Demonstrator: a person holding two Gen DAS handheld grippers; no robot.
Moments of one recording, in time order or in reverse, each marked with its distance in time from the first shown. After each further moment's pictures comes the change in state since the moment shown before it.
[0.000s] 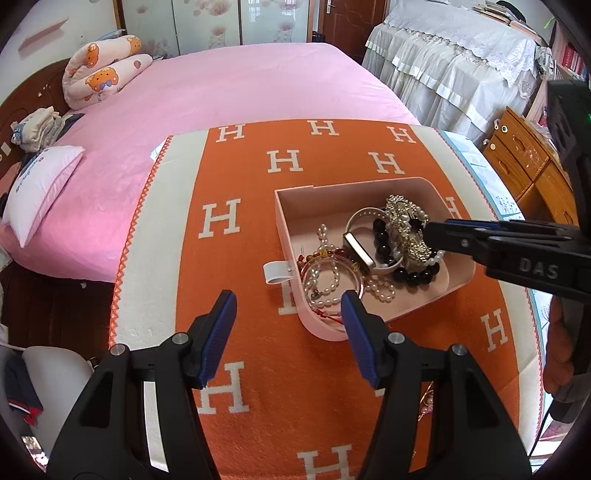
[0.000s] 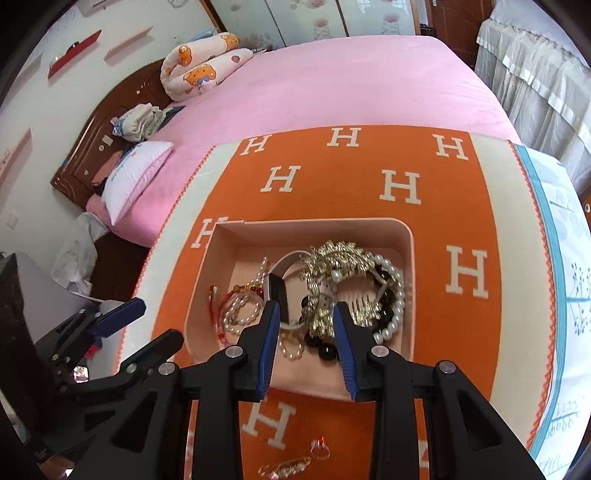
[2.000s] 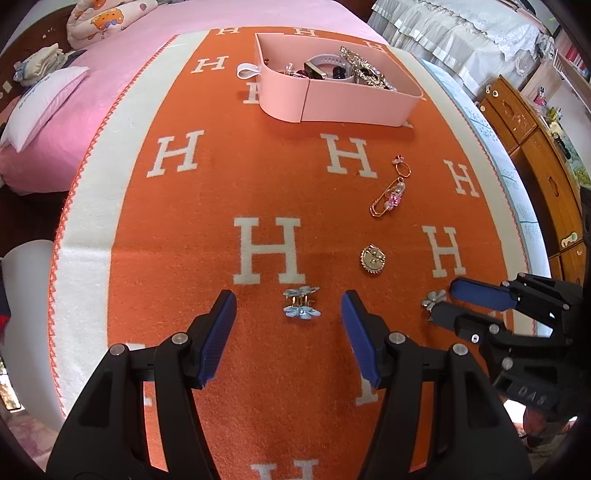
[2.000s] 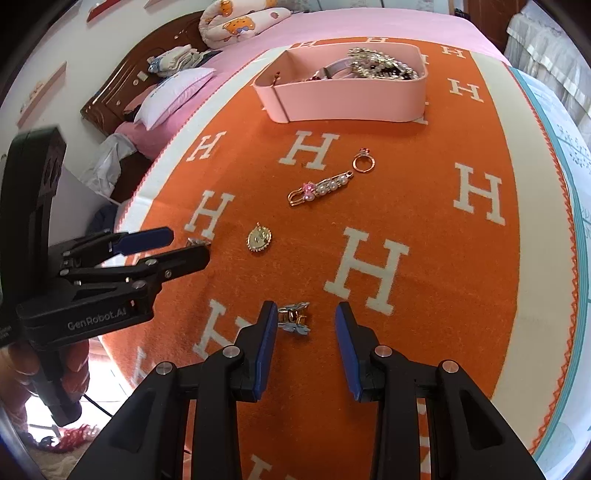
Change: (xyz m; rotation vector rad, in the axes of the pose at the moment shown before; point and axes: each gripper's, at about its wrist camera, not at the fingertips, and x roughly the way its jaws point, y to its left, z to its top) left arm -0.041 -0.036 -0.173 -0.083 0.188 -0.054; right arm -0.053 0.011 -0.244 -0.167 0.153 0.047
